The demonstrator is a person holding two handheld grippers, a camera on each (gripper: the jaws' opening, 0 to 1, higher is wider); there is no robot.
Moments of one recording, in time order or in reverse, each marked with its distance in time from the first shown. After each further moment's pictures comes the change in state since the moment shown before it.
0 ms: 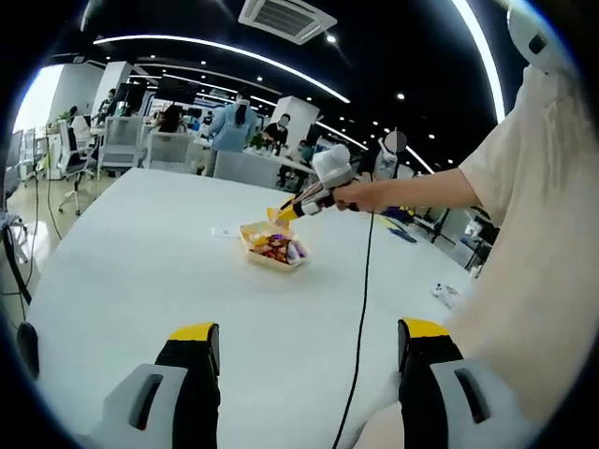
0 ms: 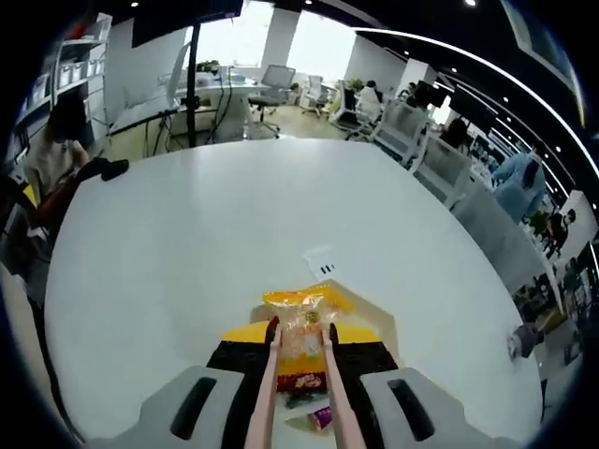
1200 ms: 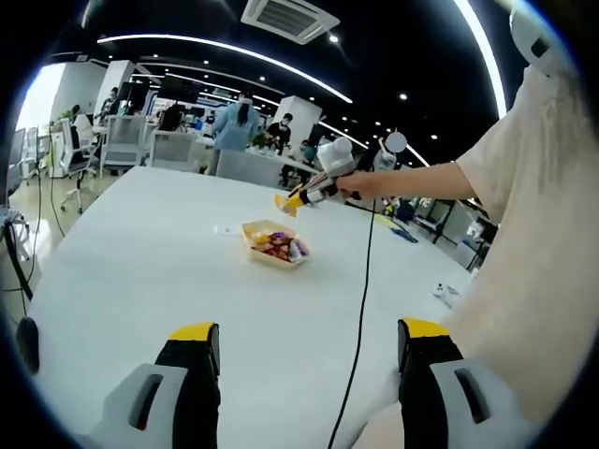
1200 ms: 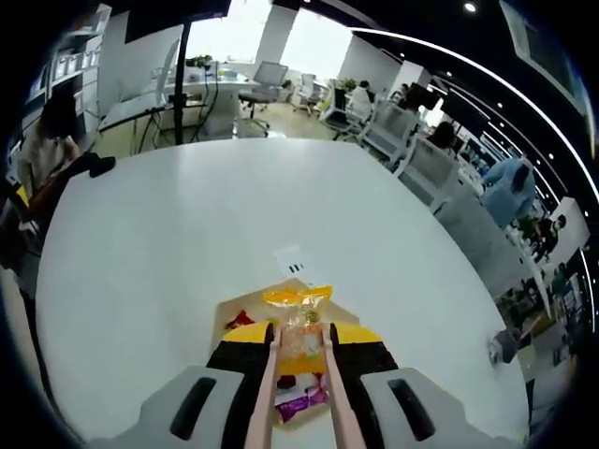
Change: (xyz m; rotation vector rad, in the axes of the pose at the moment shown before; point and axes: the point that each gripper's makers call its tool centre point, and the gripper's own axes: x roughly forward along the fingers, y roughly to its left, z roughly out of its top) left arm -0.004 0.000 -0.004 -0.007 0.001 0.010; right arm -0.007 -0.036 0.001 -0.027 0.014 -0.049
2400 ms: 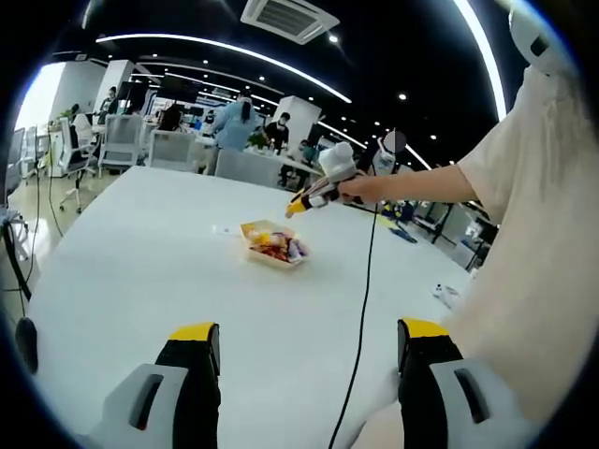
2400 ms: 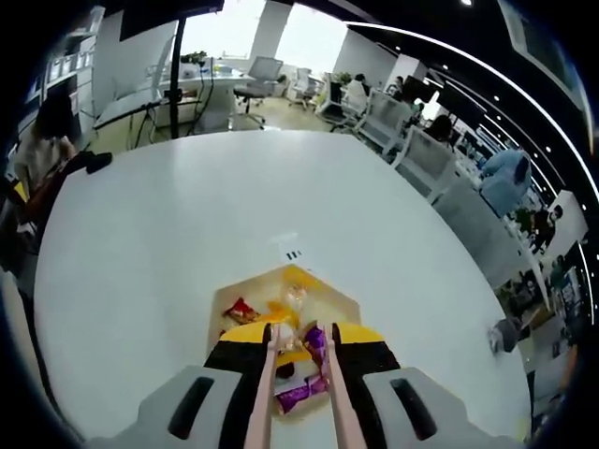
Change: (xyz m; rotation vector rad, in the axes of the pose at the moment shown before) left arm 0.003 -0.001 0.000 -0.002 0.000 -0.006; right arm -0.003 0.000 -0.017 0.022 0.029 -0.015
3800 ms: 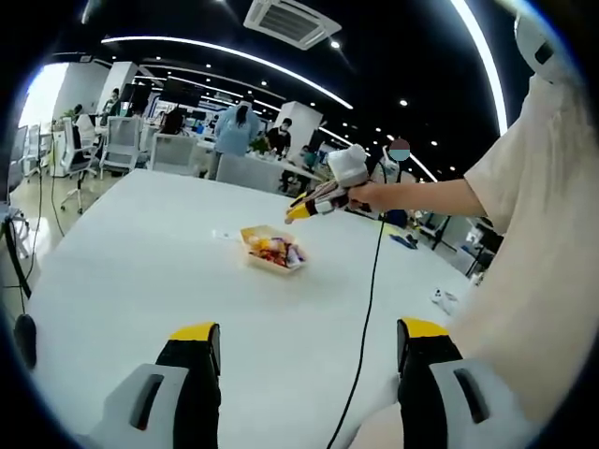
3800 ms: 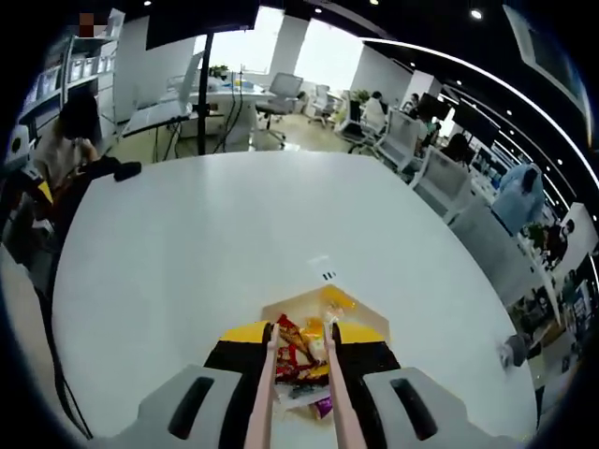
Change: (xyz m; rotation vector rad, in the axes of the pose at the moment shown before) left arm -0.003 -0.004 0.004 -0.008 -0.029 0.003; right arm -0.028 0.050 0.020 -0.032 -0.093 0.078
